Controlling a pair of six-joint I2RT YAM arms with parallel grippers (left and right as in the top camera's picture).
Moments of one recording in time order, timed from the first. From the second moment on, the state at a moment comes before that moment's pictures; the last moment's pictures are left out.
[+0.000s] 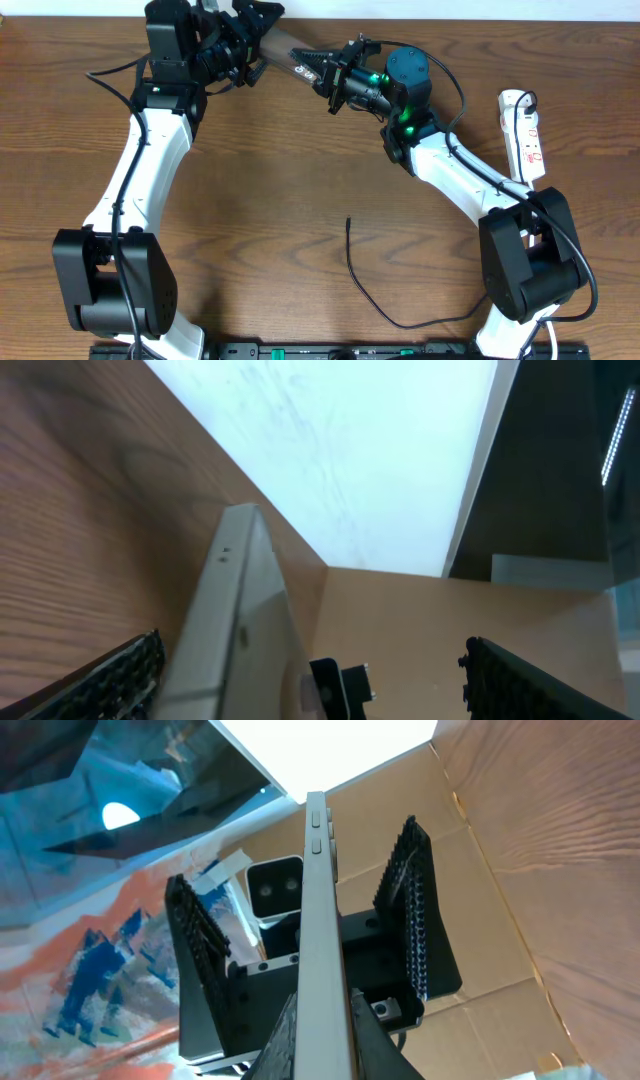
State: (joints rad) left arm -0.06 1.76 1.43 -0.02 0.70 -1.27; right arm 0.44 1.91 1.29 0.66 -0.65 2.02
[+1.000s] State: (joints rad) left arm -0.06 1.76 1.43 0.07 0.65 -1.41; right arm 0.44 1.91 1.29 0.69 -0.57 2.03
